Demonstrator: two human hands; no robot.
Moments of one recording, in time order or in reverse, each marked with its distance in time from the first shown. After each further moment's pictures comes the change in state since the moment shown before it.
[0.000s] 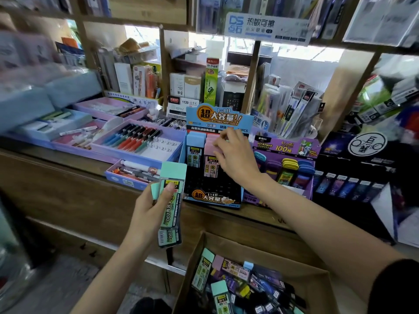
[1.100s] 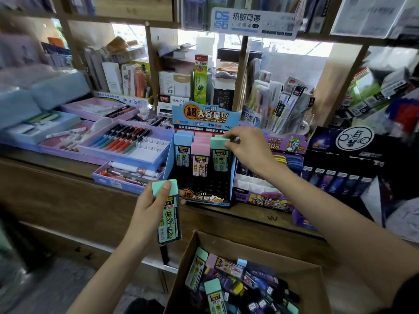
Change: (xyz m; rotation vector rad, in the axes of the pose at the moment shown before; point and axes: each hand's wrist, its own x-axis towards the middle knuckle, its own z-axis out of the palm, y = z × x) left_hand 0.006 -0.006 0.023 -0.014 -0.040 -0.047; right_hand -0.002 0.036 -0.040 0.358 -0.055 0.296
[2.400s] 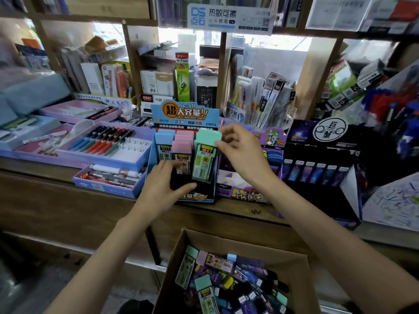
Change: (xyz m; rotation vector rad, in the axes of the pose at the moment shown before) left_hand 0.047 0.004 0.035 0.895 -0.216 0.393; right_hand -0.045 -0.005 -0.025 0.511 0.022 0.134
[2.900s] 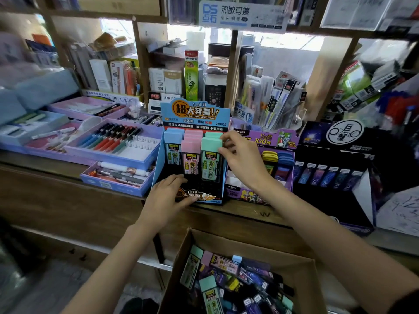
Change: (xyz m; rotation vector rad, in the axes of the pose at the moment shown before) left_hand -0.010 -0.033 0.017 0.227 -0.081 0.010; right_hand 0.013 0.027 0.025 -0.258 0.014 -0.120
